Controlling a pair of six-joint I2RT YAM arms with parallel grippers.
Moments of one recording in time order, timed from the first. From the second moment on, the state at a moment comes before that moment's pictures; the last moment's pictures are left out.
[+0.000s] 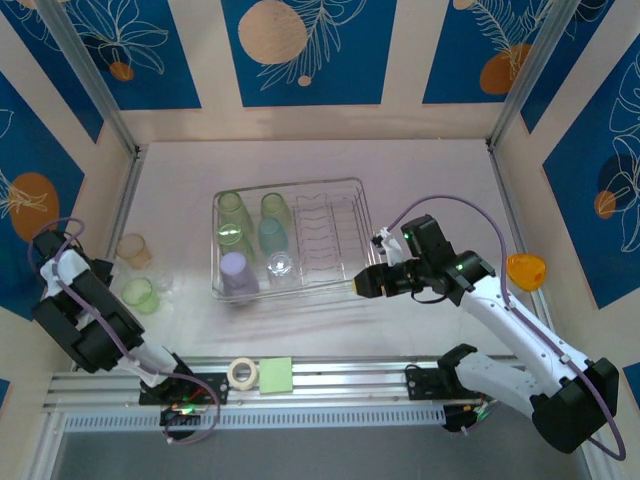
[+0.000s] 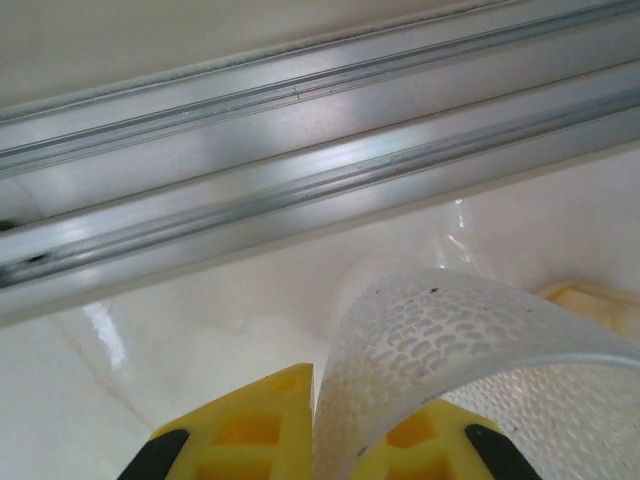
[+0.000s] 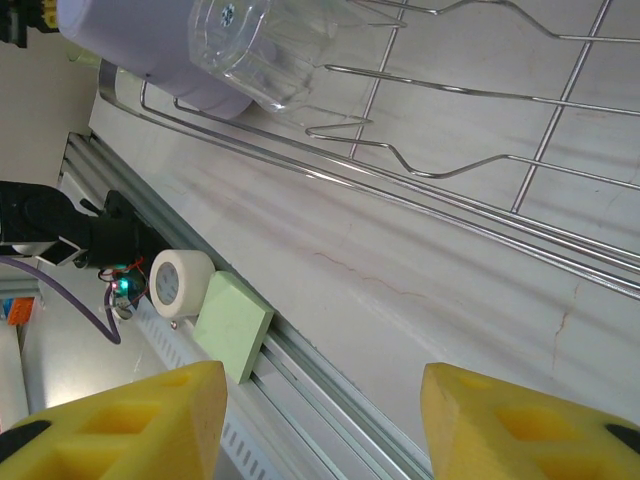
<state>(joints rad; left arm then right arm) 0.79 1.48 0.95 -0.68 0.05 -0.58 0.52 0.98 0.83 -0.79 -0.56 0.36</state>
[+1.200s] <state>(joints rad) -0.13 0.84 1.06 -0.46 0.62 -0.99 0.42 0.89 1.06 -0.66 -0.72 0.42</state>
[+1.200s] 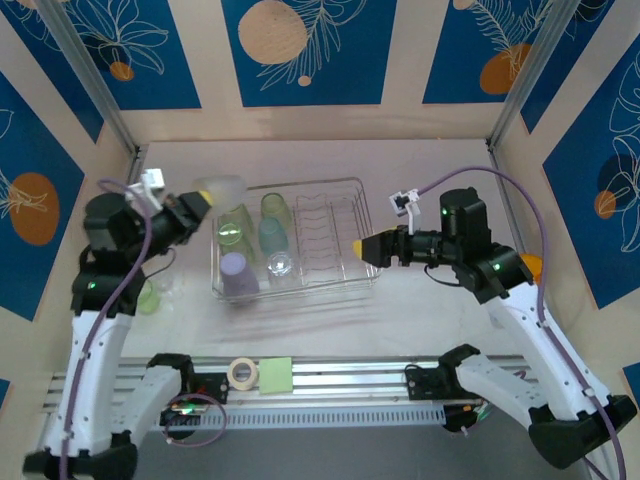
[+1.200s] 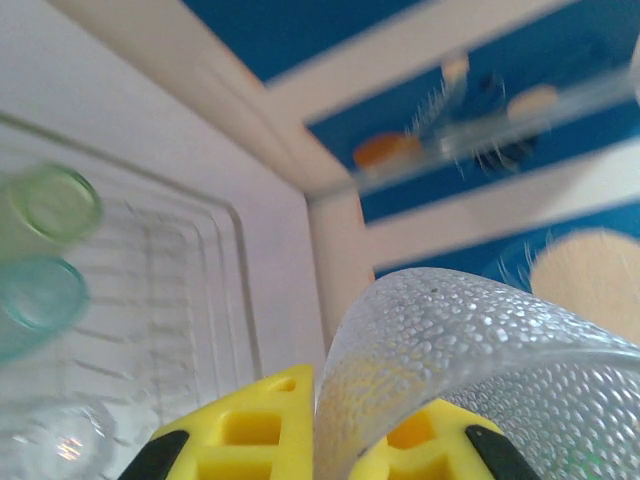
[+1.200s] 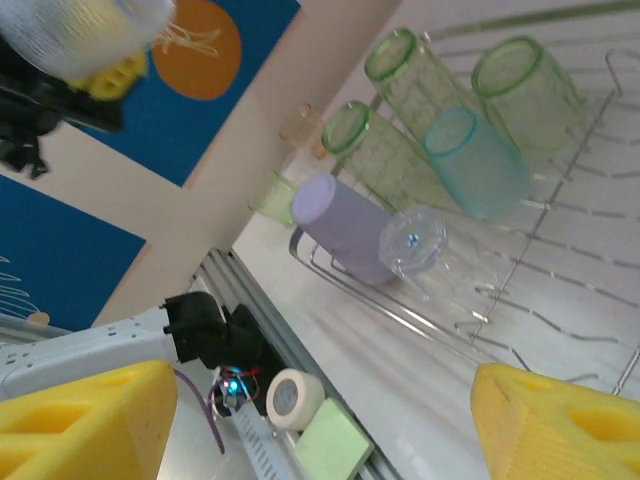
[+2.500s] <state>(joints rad) -0.61 1.46 1.06 0.45 0.81 -1.24 0.35 1.14 1.00 -0.07 -1.20 0.62</state>
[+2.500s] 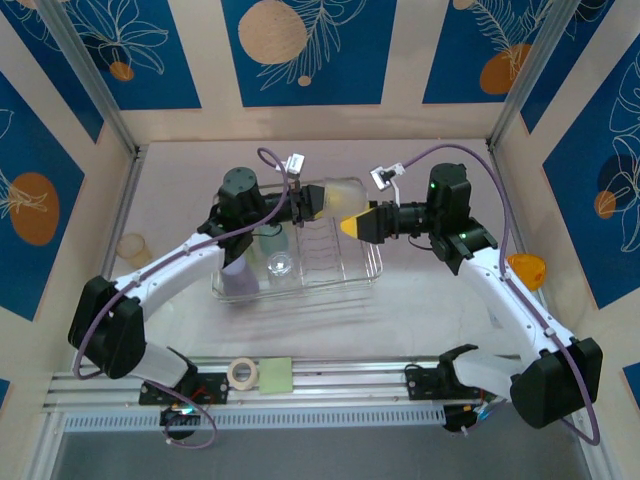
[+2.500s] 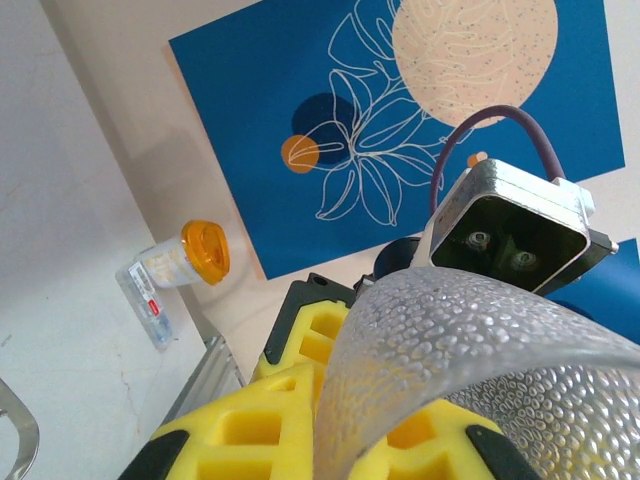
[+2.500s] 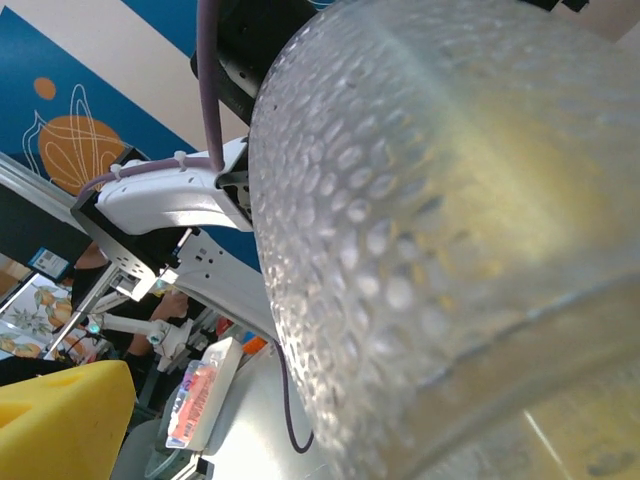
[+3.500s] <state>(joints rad) -0.63 1.44 1.04 0.43 0.84 -1.22 0.31 1.23 1.11 -0.11 -1.22 0.51</state>
